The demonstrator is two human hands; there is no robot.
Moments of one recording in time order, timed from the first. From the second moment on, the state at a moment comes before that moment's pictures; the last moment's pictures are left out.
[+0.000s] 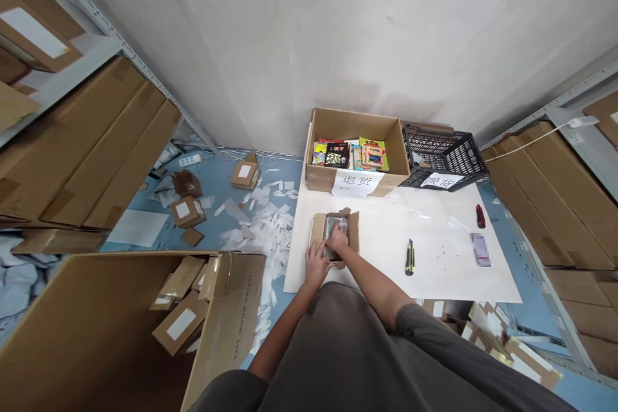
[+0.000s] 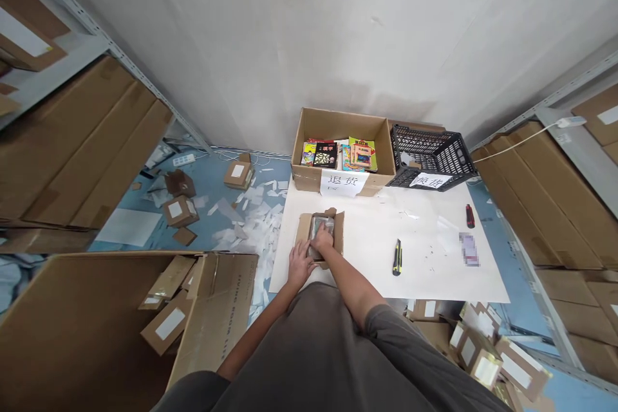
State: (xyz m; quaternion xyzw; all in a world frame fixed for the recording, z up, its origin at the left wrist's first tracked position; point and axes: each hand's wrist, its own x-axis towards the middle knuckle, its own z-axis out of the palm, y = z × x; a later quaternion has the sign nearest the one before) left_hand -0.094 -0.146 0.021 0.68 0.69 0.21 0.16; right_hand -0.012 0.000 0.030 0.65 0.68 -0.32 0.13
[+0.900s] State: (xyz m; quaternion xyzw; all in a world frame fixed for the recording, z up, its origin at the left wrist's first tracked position) left_hand -0.108 -0.153 0.006 0.66 0.69 0.25 0.14; right_hand 0.011 -0.022 0.041 0.62 0.71 -0.33 -0.01
